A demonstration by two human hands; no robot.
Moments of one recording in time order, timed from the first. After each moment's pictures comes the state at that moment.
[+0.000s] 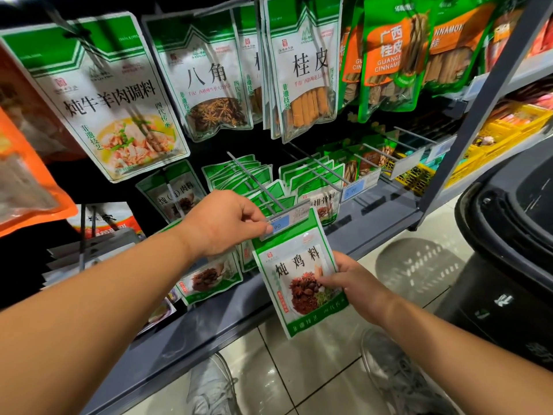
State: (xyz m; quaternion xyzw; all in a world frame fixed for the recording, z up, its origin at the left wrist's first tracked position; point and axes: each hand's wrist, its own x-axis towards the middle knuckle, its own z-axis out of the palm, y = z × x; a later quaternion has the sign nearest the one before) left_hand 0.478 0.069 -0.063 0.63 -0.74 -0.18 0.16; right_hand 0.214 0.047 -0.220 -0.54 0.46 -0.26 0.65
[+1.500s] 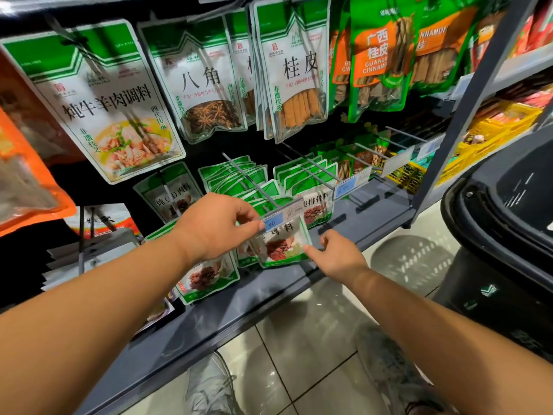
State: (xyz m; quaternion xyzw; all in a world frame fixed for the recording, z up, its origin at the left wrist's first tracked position) left_hand 0.468 0.088 -0.055 0.66 -0.73 -0.09 0.11; right_hand 0.238 0.020 -0.190 -0.68 0.65 -0.11 0.32
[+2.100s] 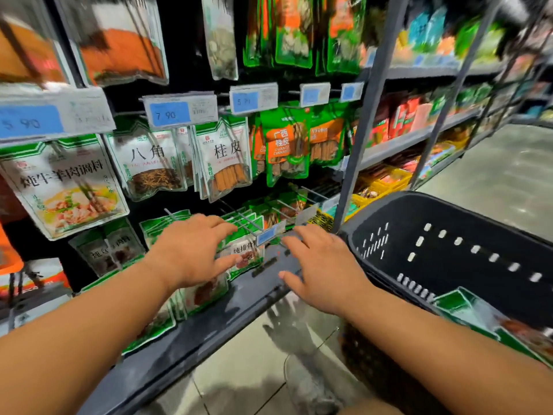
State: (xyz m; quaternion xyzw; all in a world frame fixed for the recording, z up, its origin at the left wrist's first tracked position) left_hand 0.385 0.105 0.023 0.58 -0.81 0.09 -0.03; right_hand 0.134 0.118 -0.007 -0.85 0.51 -0.09 -0.07
